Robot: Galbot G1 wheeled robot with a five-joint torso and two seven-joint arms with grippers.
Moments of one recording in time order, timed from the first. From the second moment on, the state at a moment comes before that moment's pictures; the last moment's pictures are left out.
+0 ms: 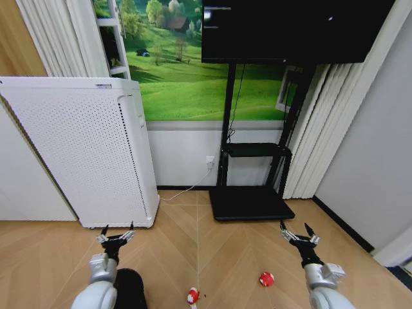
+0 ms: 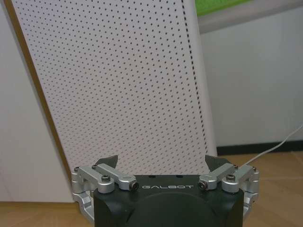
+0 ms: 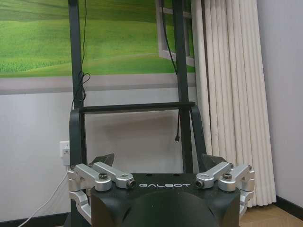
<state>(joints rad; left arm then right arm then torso) 1.66 -1.21 -0.74 -2.10 -0.24 0.20 -0.27 -1.51 1.30 0.87 1.88 0.43 0.13 -0.05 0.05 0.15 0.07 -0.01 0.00</state>
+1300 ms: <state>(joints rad) 1.95 -1.16 -0.82 -2.02 -0.23 0.42 -0.10 -1.49 1.29 0.87 1.83 0.47 0.14 -0.04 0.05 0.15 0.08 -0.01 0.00</state>
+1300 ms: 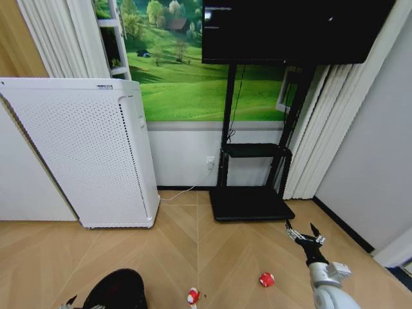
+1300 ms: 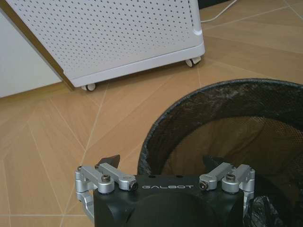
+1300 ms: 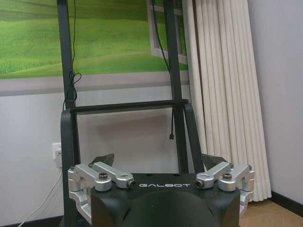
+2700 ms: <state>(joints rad) 1.83 -1.18 -0.77 -1.88 -0.22 0.42 -0.03 -1.48 1.30 0.86 1.82 0.43 0.15 -0.05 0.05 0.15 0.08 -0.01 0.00</state>
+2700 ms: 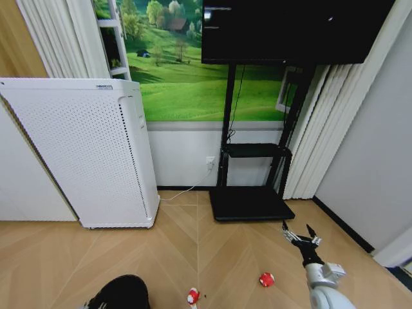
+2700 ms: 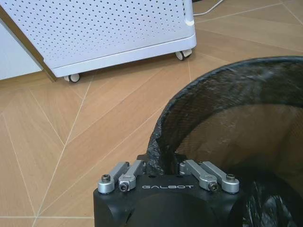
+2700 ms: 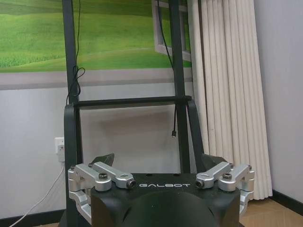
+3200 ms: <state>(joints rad) 1.83 -1.20 -0.75 -1.90 -0.18 0.35 -0.01 -1.48 1.30 0.86 1.81 0.42 0.15 -0.05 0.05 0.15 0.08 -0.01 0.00</state>
